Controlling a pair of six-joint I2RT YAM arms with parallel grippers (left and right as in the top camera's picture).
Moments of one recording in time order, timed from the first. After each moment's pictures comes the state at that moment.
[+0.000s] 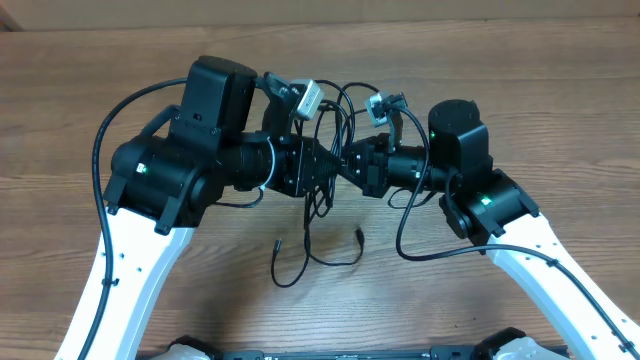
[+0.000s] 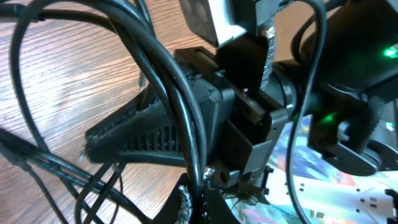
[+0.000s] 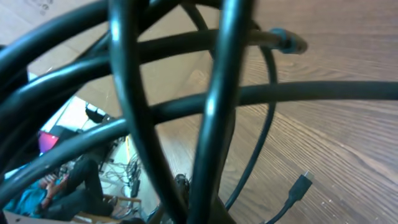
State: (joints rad) left arm -0.41 1.38 1.68 -1.17 0.67 -0.31; right arm 0.45 1.30 1.02 -0.12 -0.80 0.52
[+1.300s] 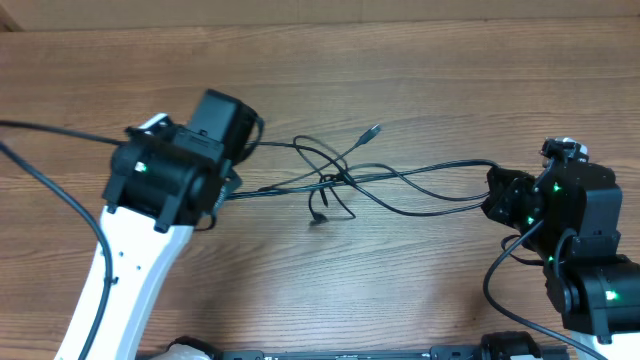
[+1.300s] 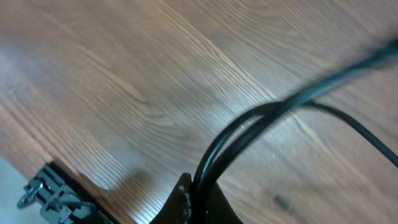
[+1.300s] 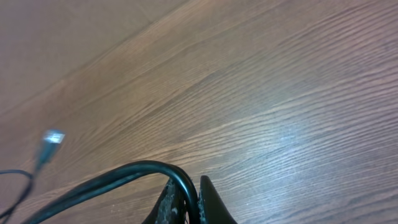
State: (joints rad) left arm -0.37 1.38 1.68 -1.65 -0.43 -1.11; right arm 0.06 0.84 1.02 -0.88 -0.06 0.52
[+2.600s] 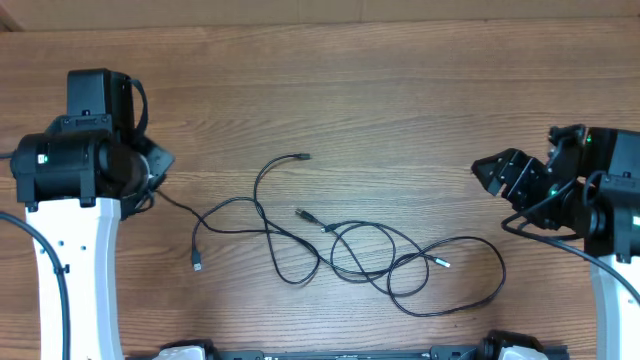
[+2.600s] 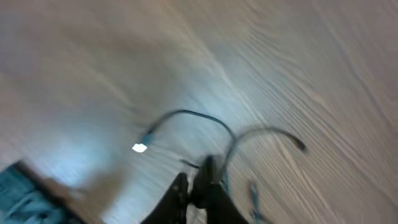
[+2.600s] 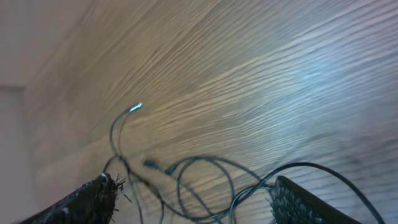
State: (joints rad) left arm 0.05 1.38 1.66 -1.47 -0.10 -0.79; right arm -0.18 1.10 1.18 -1.12 -0.47 0.39
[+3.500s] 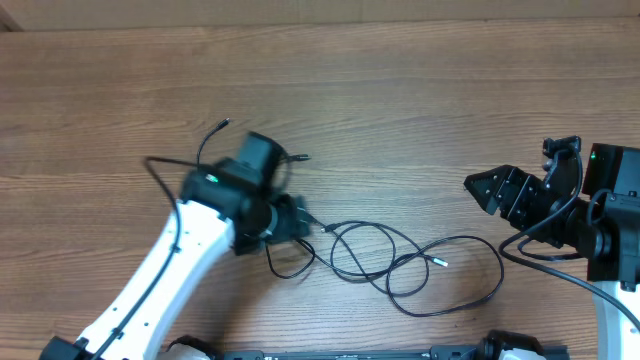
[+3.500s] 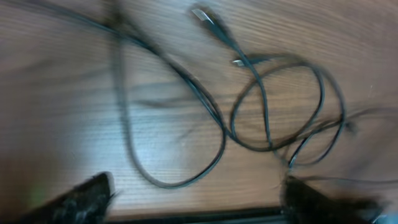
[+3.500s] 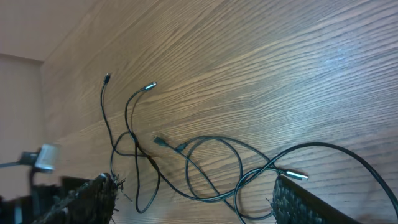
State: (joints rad) left arm -0.46 1.39 1.09 -1.10 0.22 -0.64; right arm -0.18 1.02 1.18 -1.20 -0.53 0.33
